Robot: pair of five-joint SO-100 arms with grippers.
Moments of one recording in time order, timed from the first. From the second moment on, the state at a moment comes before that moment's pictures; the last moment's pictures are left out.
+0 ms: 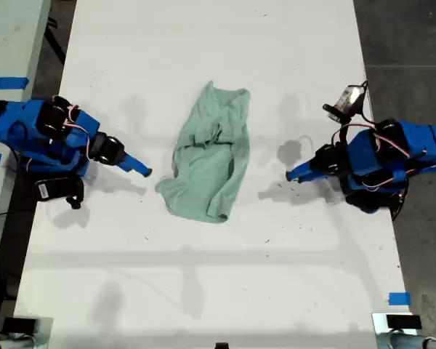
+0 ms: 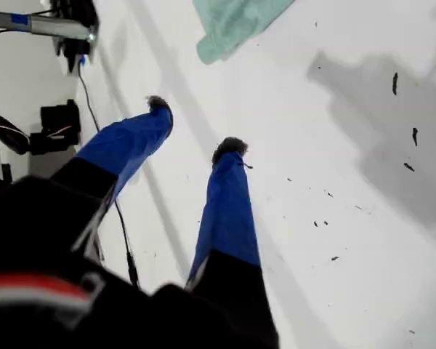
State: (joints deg) arm 0 14.3 143.3 137.4 64.0 12.1; arm 1 -3.1 168.3 142.3 75.6 -2.0
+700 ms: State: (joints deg) arm 0 10.3 103.1 134.6 35.1 22.1; arm 1 -4.1 164.5 142.5 71.0 -2.2
